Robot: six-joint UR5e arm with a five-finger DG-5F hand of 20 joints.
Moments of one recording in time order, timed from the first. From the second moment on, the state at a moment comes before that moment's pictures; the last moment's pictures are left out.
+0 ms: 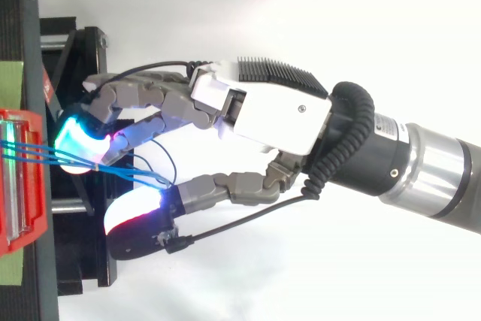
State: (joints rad) arm 0.21 -2.36 -1.21 -2.53 -1.04 -0.41
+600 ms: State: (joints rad) arm 0.20 -2.36 -1.16 -2.59 -1.06 -0.33
